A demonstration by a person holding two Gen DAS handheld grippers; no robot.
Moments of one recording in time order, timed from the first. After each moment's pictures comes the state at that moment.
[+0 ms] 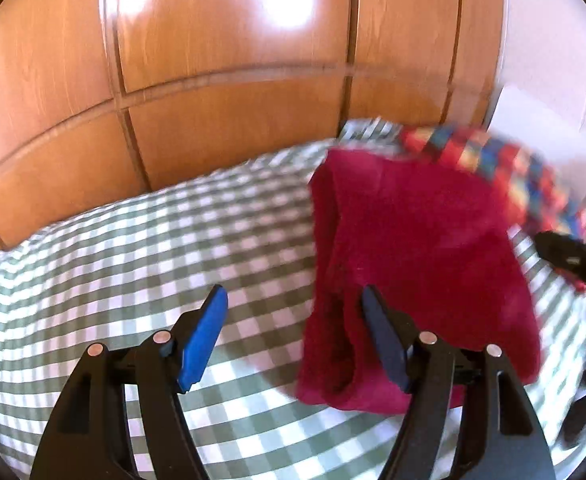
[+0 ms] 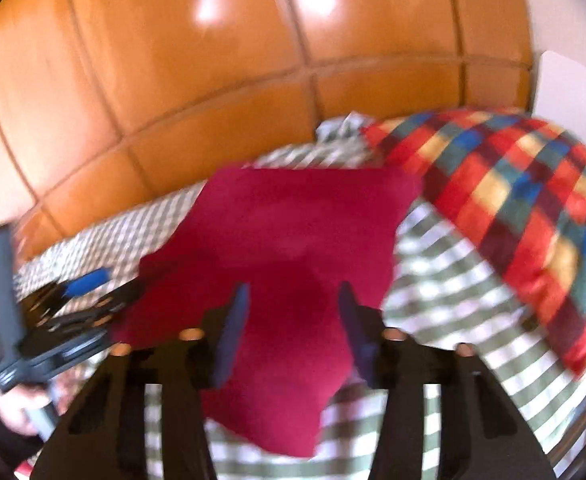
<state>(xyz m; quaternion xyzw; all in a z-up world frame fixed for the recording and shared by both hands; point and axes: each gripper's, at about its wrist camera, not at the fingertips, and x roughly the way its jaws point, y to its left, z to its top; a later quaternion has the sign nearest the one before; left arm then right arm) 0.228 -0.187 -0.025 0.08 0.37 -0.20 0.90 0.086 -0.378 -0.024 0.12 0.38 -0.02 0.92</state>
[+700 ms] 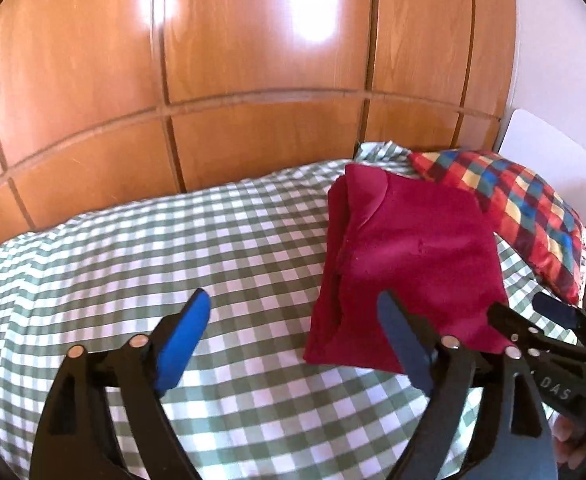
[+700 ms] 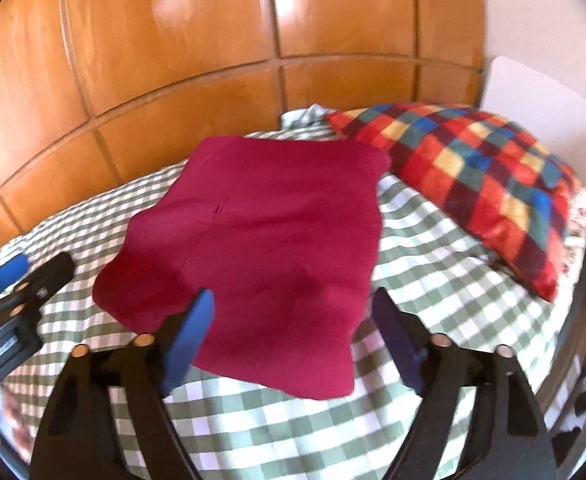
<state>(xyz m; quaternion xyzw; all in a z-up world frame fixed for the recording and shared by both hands) 0.176 -0.159 0.010 0.05 0.33 -0.17 0.93 0.043 -0.334 -0.020 0.08 0.36 -0.16 0.91</state>
